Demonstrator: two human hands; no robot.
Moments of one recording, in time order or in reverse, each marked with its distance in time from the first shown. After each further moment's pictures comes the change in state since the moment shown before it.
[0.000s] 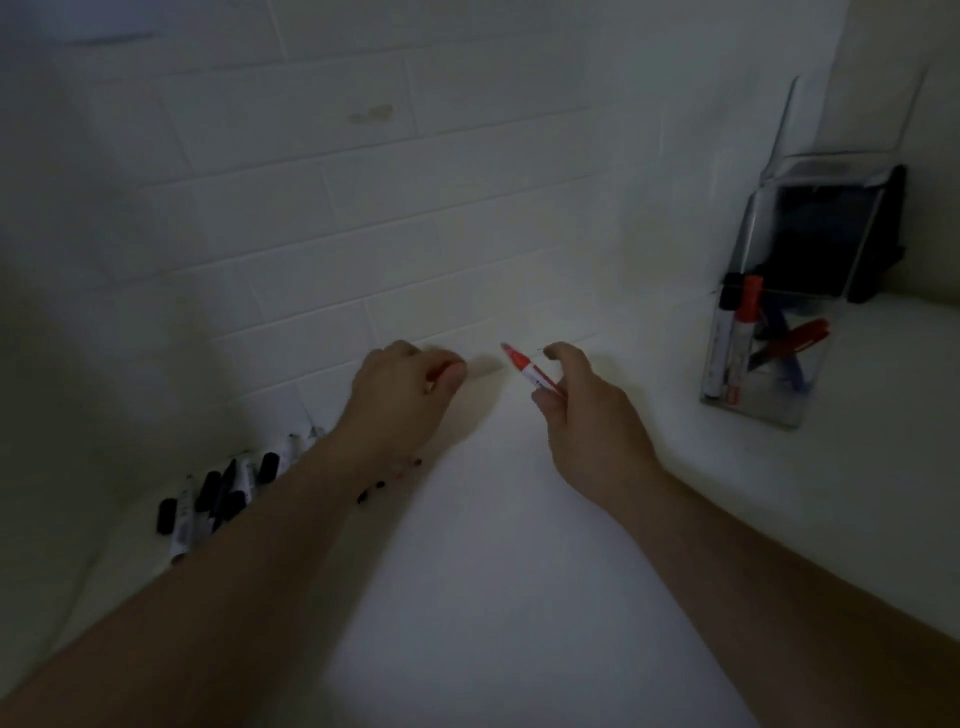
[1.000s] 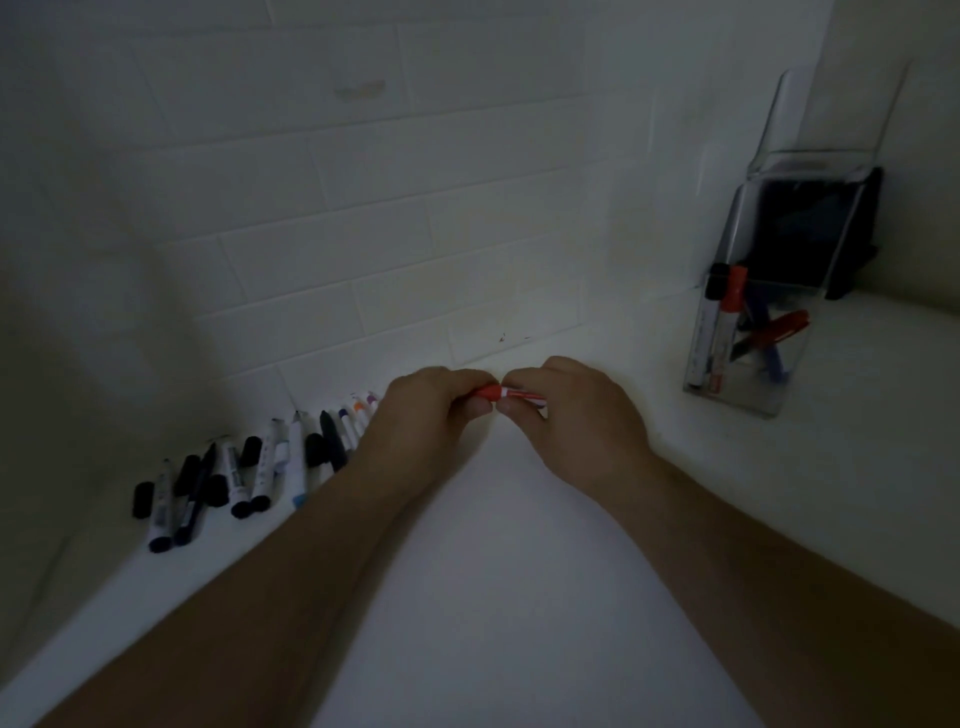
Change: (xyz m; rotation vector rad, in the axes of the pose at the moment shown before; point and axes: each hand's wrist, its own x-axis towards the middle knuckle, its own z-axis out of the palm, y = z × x) left_hand -0.032 0.032 0.019 -0.198 0.057 0.212; right_hand -0.005 -0.002 -0.003 -0.262 -0.019 -0.217
